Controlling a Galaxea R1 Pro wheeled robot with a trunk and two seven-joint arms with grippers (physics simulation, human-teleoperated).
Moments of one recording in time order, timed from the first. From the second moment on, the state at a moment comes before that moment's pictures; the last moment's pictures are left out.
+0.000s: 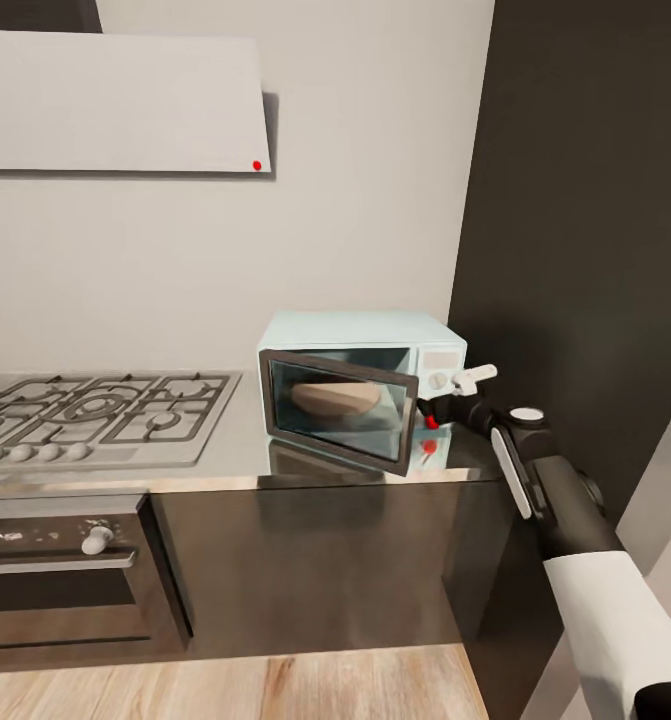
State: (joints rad) left arm 0.00 -0.02 0.16 -0.02 0.05 -0.04 0.00; right arm -0.81 -0.10 0.07 -1.28 0.04 0.63 0.31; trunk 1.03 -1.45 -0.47
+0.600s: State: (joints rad) left arm 0.00 -0.02 0.16 -0.02 0.05 -0.04 0.00; right arm -0.81 -0.11 0.11 -1.21 -0.01 0.59 0.56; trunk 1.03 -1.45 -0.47
